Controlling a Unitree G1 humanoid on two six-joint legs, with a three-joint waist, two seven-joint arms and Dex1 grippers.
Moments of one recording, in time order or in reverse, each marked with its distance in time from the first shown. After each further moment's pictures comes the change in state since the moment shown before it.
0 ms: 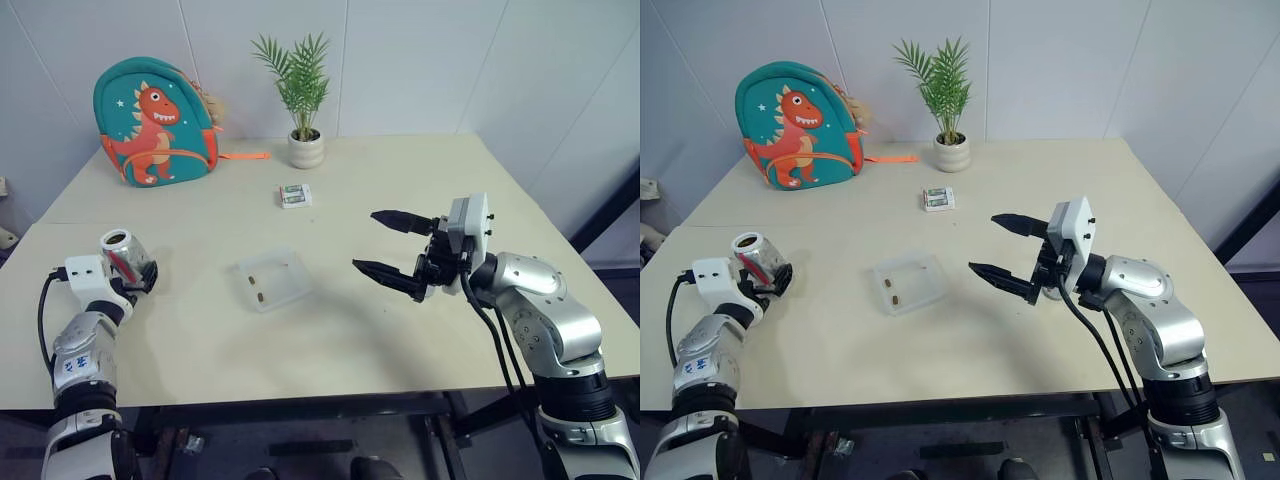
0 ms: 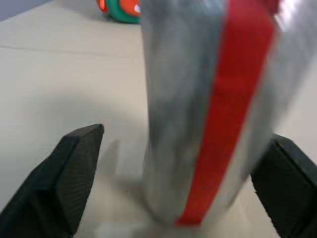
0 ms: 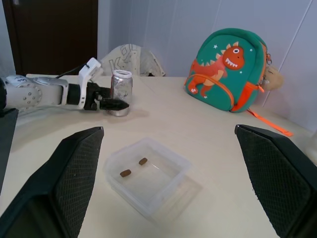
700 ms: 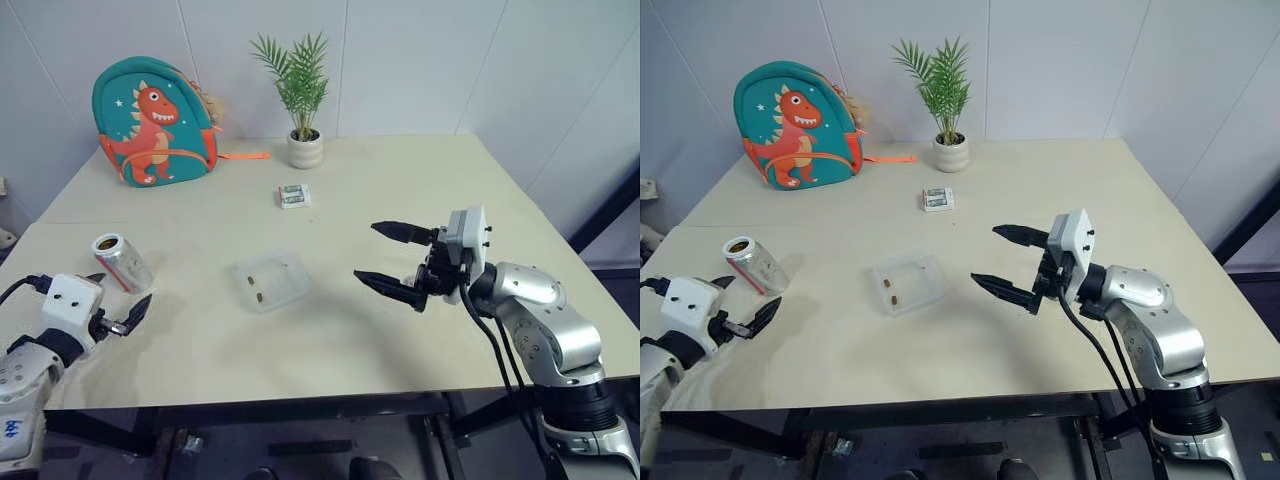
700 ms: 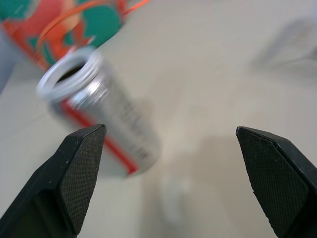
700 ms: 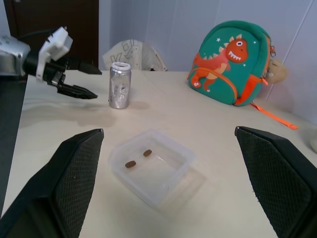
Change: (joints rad) left arm 0.522 0.183 -0.010 -0.758 -0.050 0.107 -0.255; right arm 0.052 -0.027 0.002 -0.009 -0.020 -0.030 0.030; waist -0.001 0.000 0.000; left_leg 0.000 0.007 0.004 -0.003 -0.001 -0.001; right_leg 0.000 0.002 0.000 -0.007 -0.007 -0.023
